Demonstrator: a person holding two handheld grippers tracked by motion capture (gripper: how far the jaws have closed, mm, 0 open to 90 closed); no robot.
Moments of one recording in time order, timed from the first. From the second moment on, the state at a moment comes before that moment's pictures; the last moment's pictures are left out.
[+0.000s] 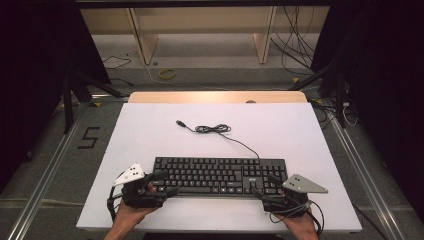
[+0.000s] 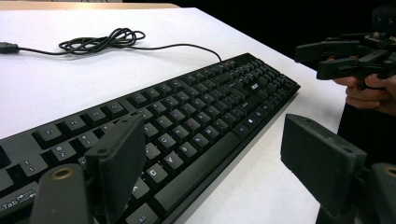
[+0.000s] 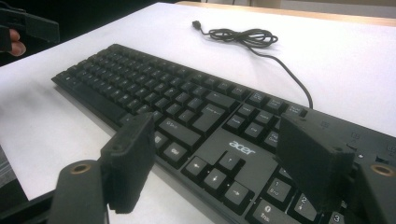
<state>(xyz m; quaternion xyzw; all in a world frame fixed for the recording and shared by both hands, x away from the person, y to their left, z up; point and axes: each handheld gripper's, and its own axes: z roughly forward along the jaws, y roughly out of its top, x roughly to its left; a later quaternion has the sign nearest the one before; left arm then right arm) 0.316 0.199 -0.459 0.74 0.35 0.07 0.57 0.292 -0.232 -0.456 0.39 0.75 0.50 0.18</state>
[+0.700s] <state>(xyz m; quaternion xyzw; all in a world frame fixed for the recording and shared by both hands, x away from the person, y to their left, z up) 0.322 0.207 -0.461 0.74 0.38 0.09 0.54 0.310 -0.210 -0.451 0.38 0.77 0.48 0.15</state>
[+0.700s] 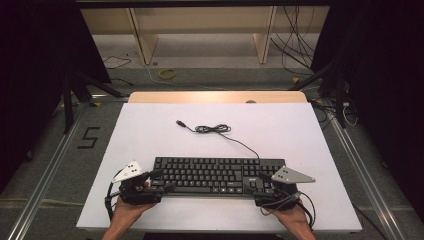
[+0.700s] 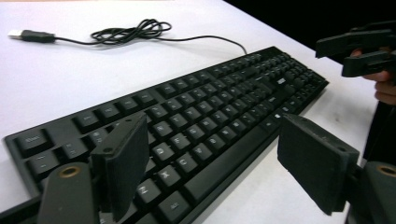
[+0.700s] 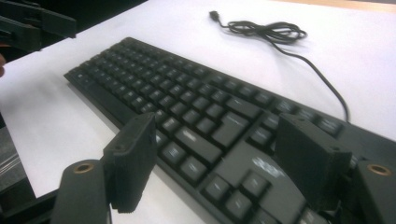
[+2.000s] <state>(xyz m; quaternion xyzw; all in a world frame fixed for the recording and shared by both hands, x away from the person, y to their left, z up) 0.334 0.227 -0.471 0.77 0.44 0.08 0.45 0.375 -0.088 -0.445 0.31 0.84 0.44 0.08</state>
